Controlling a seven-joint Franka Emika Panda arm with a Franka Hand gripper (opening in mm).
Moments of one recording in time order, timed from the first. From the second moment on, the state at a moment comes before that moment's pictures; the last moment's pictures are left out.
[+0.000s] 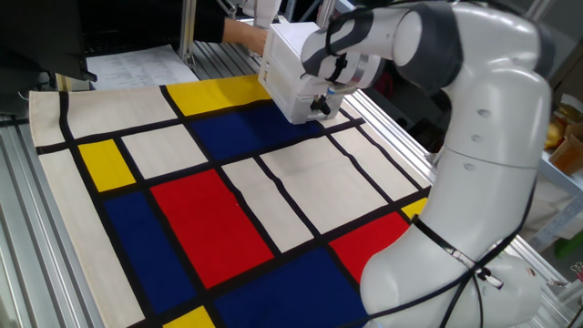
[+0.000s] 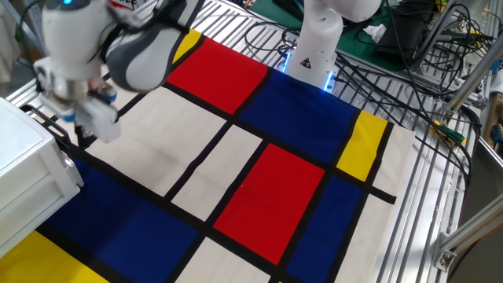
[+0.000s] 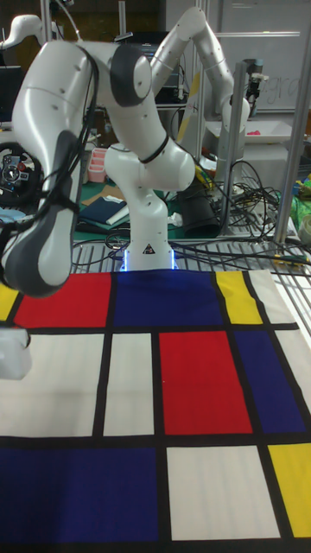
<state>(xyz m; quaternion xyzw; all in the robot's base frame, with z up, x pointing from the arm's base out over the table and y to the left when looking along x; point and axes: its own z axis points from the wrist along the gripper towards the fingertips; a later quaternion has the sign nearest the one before) 0.610 -0.290 0.150 0.04 0.99 -0.01 0.11</state>
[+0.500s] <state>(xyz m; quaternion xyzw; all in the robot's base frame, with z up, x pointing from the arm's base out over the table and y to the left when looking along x) 0.595 -0.275 0.172 0.09 0.98 0.00 0.20</state>
